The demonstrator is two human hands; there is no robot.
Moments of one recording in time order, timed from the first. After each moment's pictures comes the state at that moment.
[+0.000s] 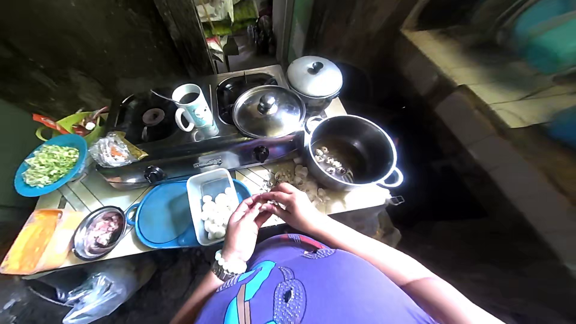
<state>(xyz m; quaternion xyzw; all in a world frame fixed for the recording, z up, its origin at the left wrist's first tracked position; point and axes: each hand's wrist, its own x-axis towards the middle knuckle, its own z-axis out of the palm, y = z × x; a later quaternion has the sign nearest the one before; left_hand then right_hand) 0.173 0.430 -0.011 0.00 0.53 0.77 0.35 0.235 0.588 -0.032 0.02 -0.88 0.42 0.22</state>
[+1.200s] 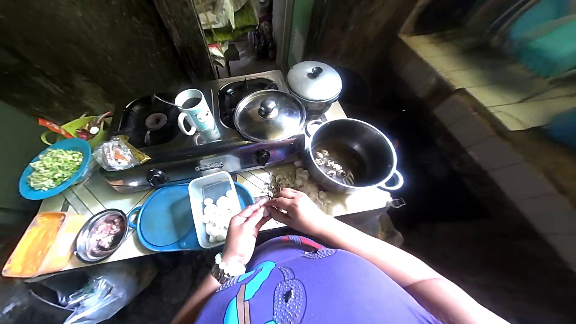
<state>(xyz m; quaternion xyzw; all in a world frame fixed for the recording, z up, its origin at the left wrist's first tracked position) 0.172 0.424 -0.011 0.06 0.57 0.74 0.35 0.233 0.594 -0.035 0.11 -0.90 0.33 0.28</state>
